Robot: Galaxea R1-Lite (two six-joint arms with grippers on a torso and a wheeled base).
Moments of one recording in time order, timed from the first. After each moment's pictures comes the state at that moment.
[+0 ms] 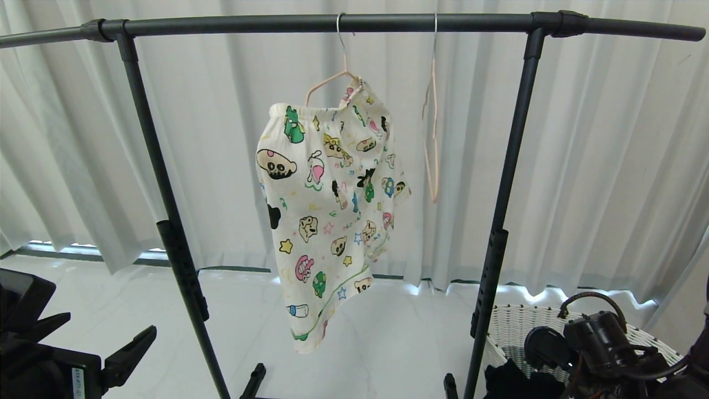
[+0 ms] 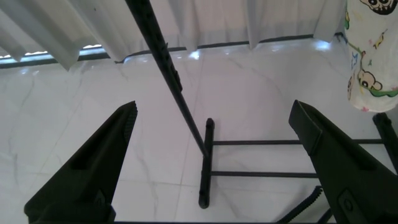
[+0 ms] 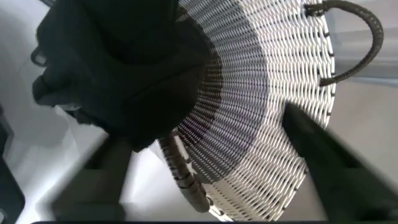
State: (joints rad) left arm -0.08 0.95 -0.27 -0.26 0.12 0.20; right arm 0.40 1.95 -0.25 -0.69 -0.37 -0.44
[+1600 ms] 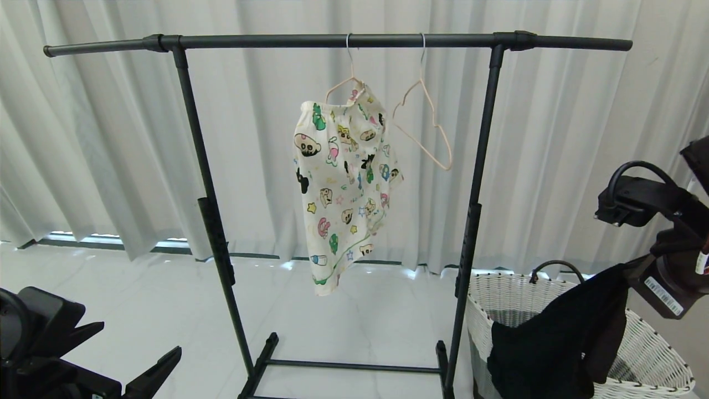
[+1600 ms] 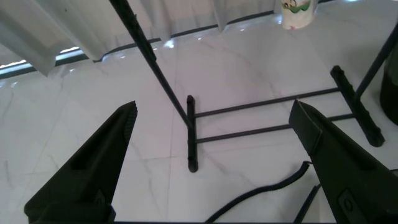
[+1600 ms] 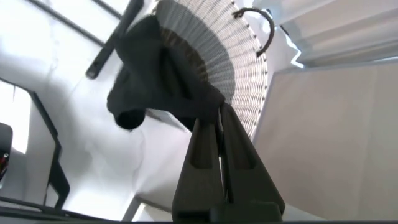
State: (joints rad) left arm -0.22 0.94 -0.23 -0.26 0.11 0.21; right arm 0.48 1.37 -1.16 0.64 -0.36 -0.29
